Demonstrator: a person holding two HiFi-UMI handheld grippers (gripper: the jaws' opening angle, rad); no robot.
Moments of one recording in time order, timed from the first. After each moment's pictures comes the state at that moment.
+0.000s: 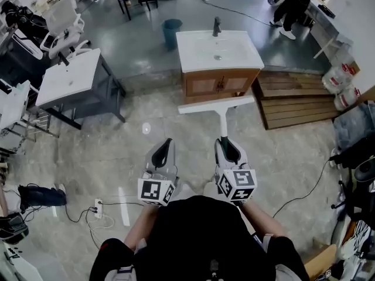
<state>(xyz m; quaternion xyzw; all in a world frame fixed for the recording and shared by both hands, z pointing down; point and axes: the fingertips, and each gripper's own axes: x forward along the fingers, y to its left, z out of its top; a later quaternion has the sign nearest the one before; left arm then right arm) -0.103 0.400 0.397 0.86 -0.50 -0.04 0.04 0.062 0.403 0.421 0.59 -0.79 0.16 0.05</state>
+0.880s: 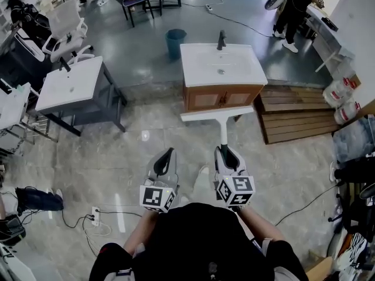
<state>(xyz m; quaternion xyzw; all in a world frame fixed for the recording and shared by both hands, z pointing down) -0.108 0.351 0.411 0.86 -0.50 -0.03 0.05 0.057 0.345 0.432 0.59 -0.79 0.17 0.05</state>
